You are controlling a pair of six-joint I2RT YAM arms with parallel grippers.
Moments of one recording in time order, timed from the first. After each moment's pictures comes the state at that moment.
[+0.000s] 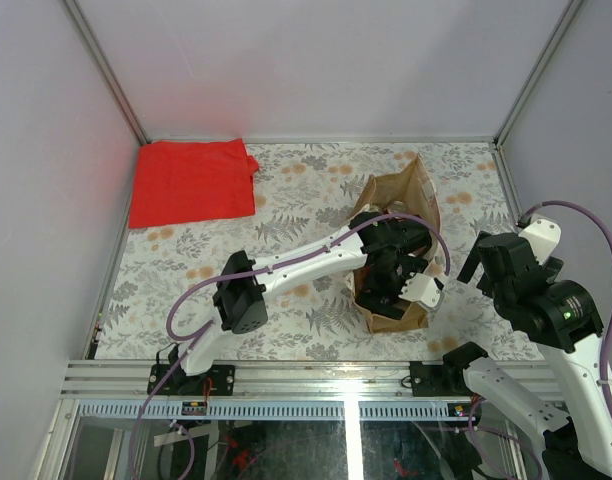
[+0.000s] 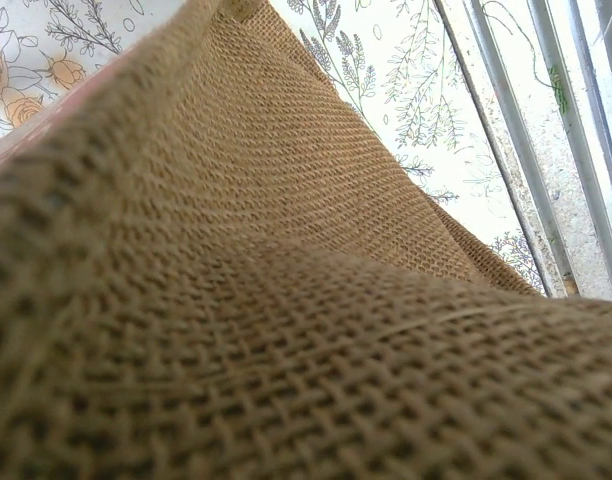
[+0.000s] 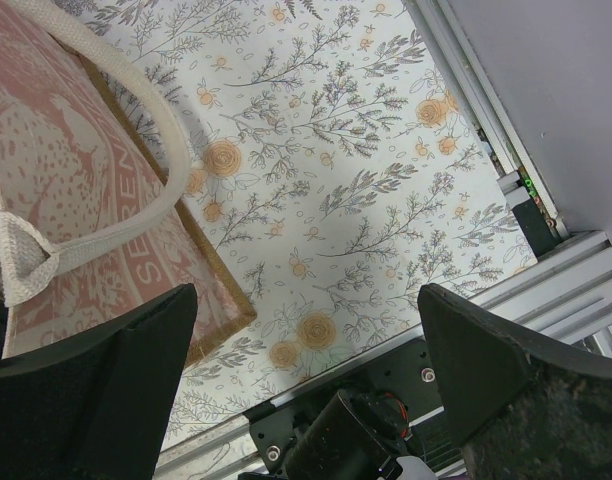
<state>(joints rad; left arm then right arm) -1.12 2.21 2.19 -1.26 0.37 0.90 0.44 0.74 1.24 -1.42 0.66 0.67</state>
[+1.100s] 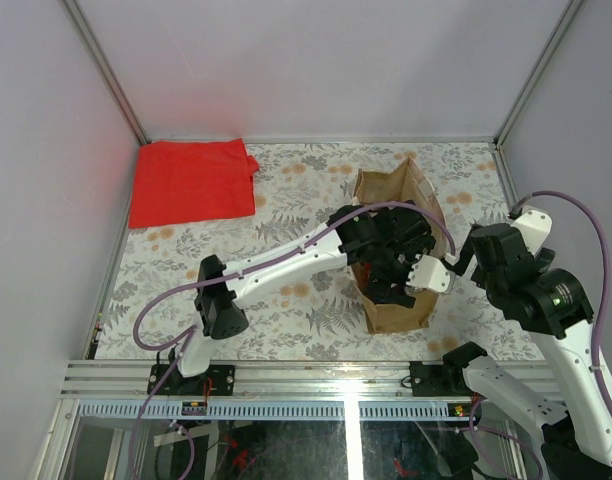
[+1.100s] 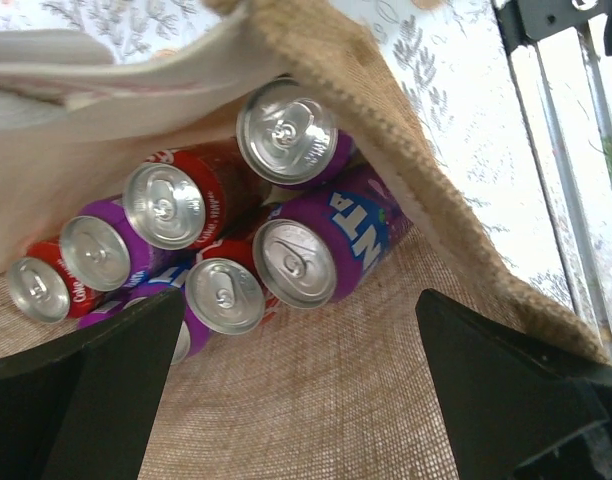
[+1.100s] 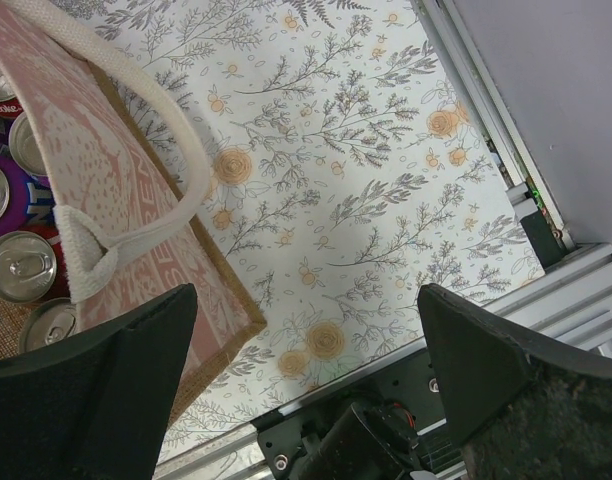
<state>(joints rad) -1.14 2.08 2.19 -1.14 0.28 0.80 0.44 0.79 1.24 -1.37 0.66 0.65</state>
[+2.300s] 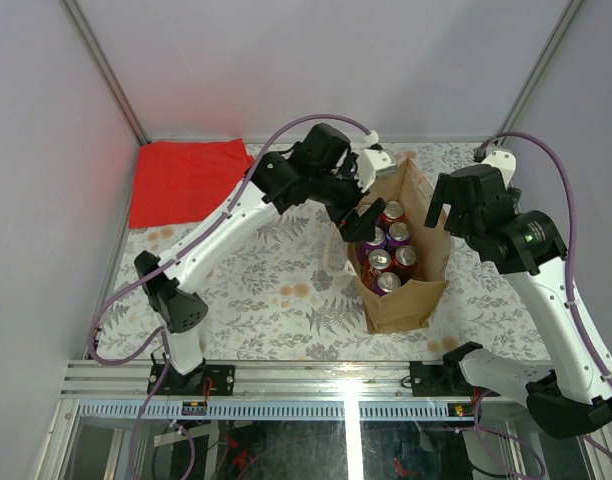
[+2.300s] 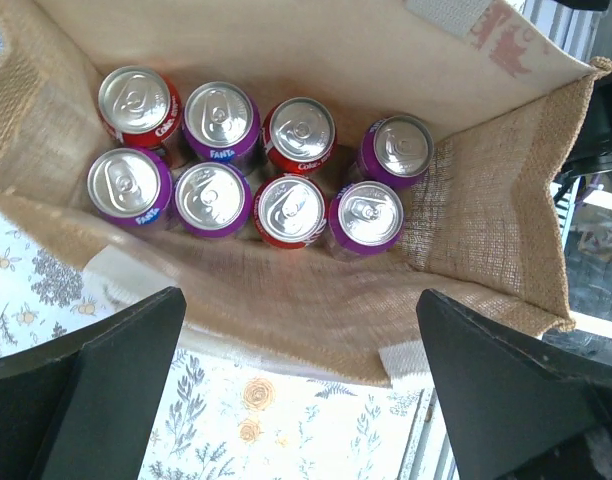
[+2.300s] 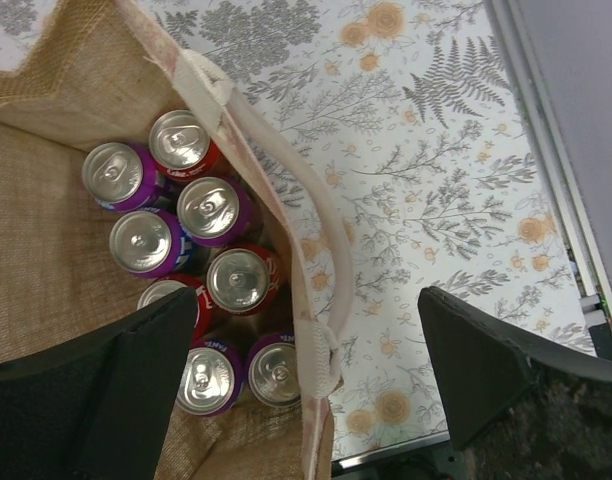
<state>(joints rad) -0.81 1.85 2.09 -0.96 0.46 0.18 0.44 1.09 1.49 -1.18 0.55 0.49</state>
